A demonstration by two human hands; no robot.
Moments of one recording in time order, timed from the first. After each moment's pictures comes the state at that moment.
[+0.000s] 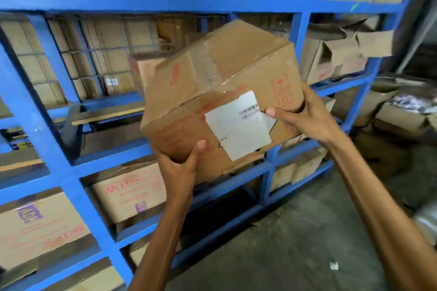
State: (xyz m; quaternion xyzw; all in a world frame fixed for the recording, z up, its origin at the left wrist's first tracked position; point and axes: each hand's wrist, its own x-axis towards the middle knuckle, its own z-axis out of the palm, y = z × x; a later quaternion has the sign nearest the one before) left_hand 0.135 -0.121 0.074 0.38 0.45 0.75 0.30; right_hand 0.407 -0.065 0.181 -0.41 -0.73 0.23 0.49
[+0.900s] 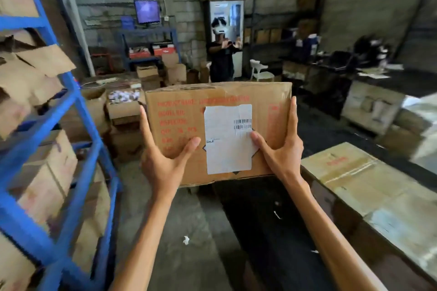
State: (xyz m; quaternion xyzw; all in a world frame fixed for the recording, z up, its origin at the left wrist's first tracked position) left_hand 0.518 -0.055 0.108 0.75 0.05 0.50 0.42; right_hand 0.599 -0.297 0.097 -0.76 -0.14 -0.29 0.57
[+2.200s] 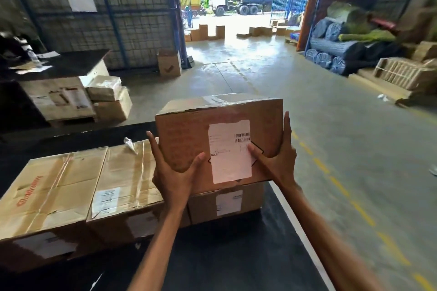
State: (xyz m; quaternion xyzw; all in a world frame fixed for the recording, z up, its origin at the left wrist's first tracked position) left_hand 0.435 -0.634 -0.012 0.67 -0.37 -0.03 0.65; right_hand 0.225 -0.772 -0.018 -0.67 0.42 -0.56 0.24
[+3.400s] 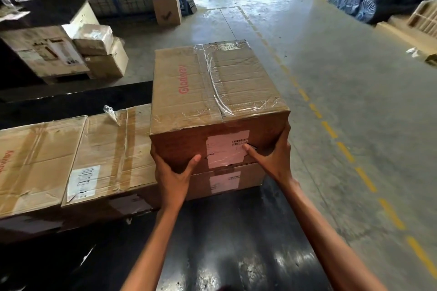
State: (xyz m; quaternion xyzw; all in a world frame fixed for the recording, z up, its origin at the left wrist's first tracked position) left_hand 0.443 -0.682 -0.127 0.74 -0.32 -0.12 0.59; right_hand 0.225 -0.826 -0.118 -0.68 0.44 -0.47 0.35
